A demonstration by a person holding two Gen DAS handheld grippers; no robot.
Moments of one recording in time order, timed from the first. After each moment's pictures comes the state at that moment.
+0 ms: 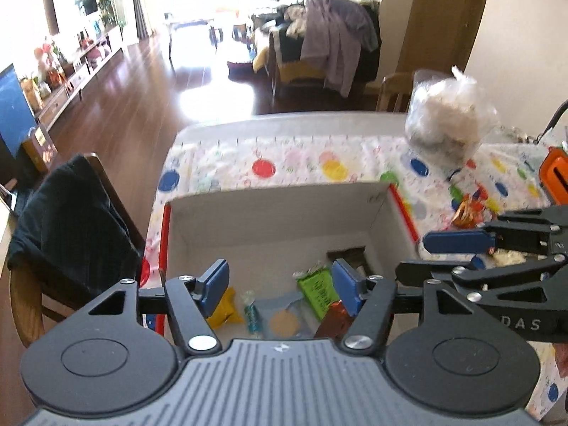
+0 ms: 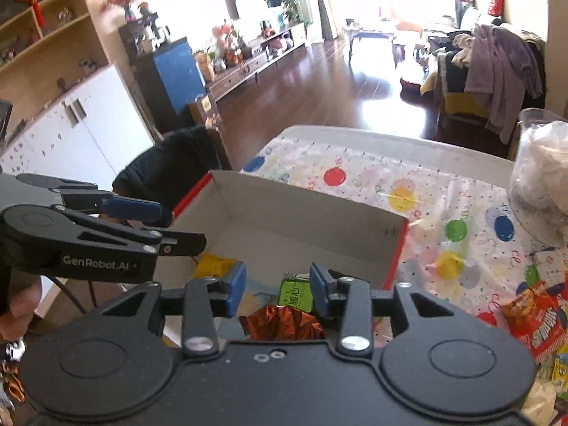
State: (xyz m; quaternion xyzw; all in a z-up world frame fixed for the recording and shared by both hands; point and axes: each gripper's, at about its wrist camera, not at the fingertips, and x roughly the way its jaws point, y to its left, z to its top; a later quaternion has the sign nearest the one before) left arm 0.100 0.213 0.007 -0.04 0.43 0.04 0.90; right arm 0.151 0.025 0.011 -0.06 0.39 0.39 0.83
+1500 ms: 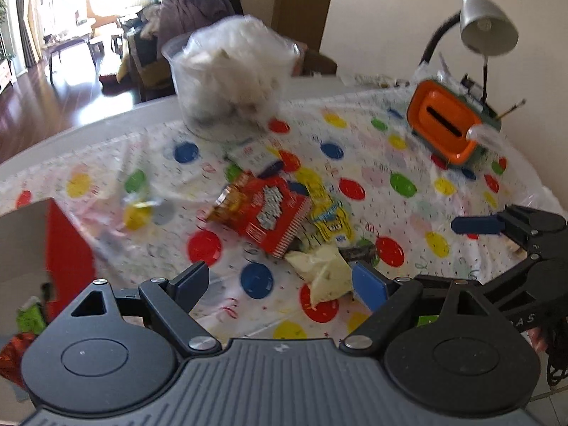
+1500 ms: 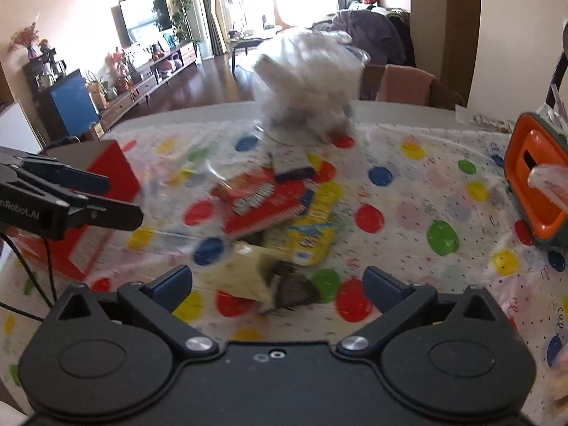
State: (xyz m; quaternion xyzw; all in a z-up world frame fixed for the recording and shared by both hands) left arm 0.165 -0.090 -0.055 -0.01 0.45 -0.13 0.88; right arm 0.169 -0.312 -0.071 -0.04 0.39 0.23 0.89
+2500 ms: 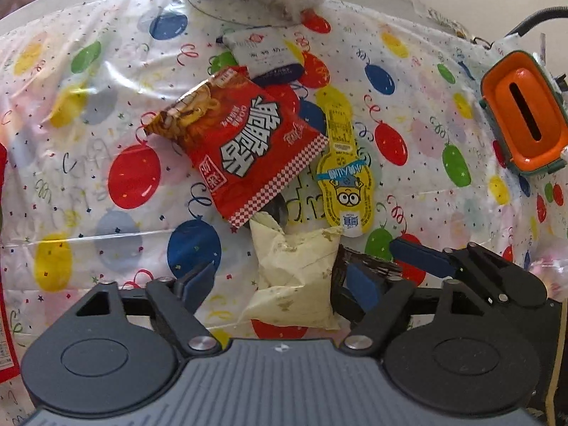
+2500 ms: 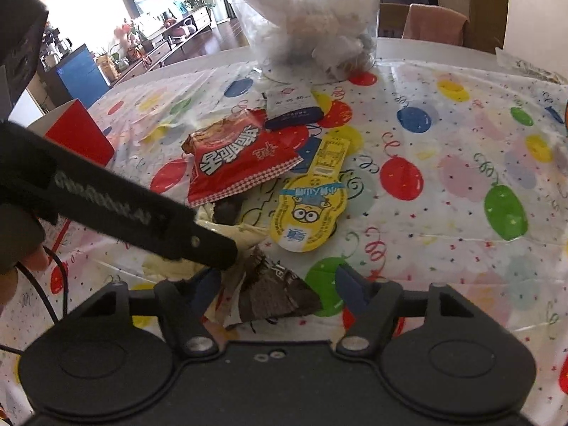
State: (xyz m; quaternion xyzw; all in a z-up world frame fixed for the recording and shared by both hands) left arm 0.254 -0.137 -0.149 -0.12 0.60 -0.05 0.79; right arm 0.237 -0.301 -0.148 -0.02 0.46 0.28 0.85
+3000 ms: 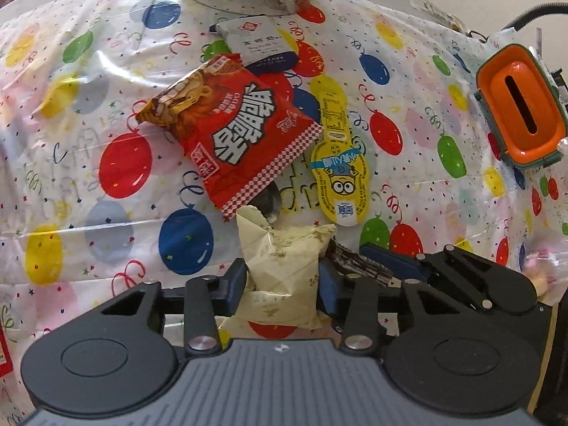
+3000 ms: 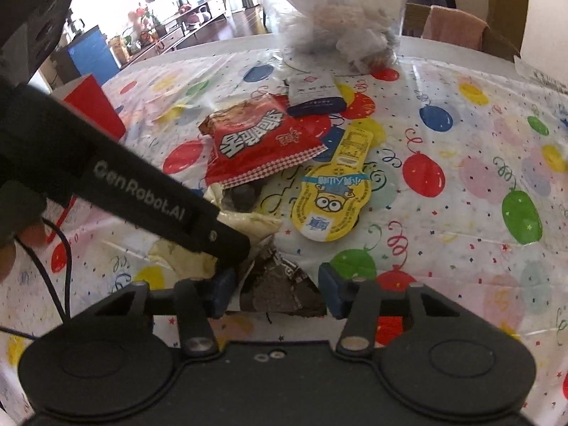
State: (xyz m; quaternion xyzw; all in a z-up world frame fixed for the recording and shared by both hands) left arm 0.251 -0.134 -0.151 -0.13 0.61 -0.07 0.78; right arm 0.226 -0.287 -0.152 -0.06 0.45 0.29 0.84
